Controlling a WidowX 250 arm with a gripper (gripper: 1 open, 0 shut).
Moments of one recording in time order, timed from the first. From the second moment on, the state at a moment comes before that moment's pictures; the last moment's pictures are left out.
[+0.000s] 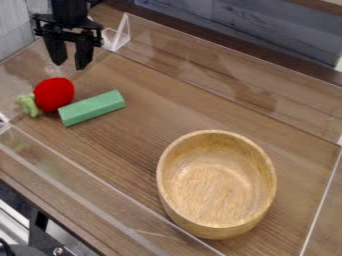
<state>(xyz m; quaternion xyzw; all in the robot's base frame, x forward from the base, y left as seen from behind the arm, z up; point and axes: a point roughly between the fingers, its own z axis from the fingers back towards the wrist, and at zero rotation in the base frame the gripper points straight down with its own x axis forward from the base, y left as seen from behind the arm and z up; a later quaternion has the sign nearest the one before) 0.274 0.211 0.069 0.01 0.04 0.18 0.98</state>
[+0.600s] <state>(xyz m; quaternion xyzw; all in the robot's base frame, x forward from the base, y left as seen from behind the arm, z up) 0.252 0.211 0.058 0.02 0.08 0.23 0.97</state>
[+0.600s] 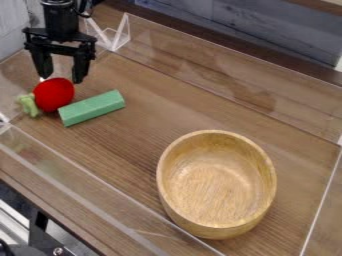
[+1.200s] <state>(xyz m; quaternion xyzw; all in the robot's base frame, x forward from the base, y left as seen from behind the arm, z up) 0.239 0.206 0.039 0.03 0.09 0.31 0.95</state>
